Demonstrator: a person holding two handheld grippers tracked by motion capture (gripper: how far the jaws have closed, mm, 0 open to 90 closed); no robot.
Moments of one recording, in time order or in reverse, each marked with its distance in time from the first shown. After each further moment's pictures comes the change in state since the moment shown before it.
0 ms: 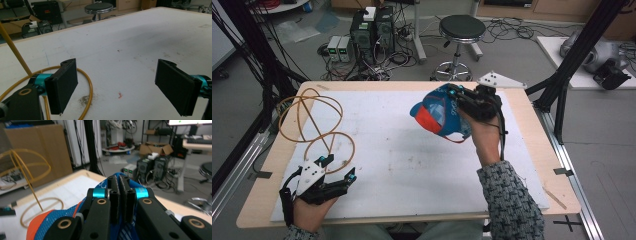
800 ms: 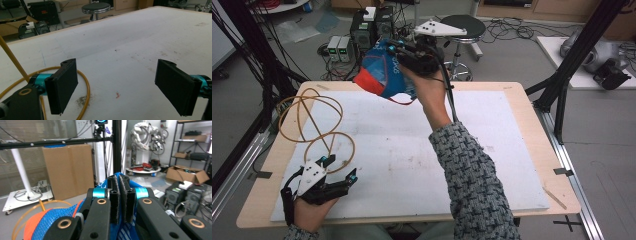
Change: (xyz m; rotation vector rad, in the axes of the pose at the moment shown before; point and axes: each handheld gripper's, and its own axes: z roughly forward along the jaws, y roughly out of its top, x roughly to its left) left arm -0.001 -0.001 0.002 -0.005 -0.019 0.014; right arm 0.065 0.092 0.110 -0.116 0.194 -0.055
